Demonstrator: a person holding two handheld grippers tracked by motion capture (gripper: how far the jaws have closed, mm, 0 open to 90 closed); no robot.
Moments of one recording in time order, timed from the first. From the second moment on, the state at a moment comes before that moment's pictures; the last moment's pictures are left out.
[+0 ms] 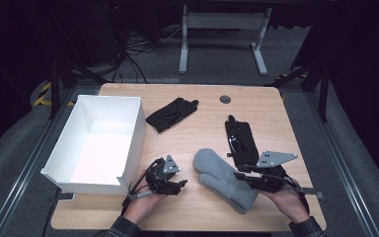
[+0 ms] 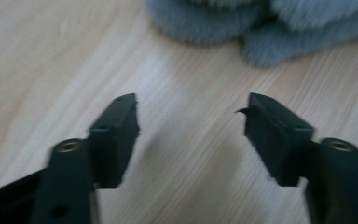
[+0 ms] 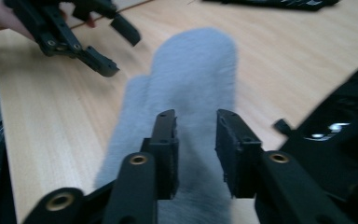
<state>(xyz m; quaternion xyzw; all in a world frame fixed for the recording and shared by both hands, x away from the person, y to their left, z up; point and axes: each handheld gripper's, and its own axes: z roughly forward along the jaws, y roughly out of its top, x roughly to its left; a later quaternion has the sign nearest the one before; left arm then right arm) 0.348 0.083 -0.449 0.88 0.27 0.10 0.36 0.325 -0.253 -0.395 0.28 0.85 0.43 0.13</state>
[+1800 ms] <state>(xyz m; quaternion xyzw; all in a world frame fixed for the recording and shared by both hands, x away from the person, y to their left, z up) 0.410 -0.010 -0.421 0.90 0.25 0.05 0.35 0.317 -0.231 -0.452 0.21 0.91 0.36 0.04</state>
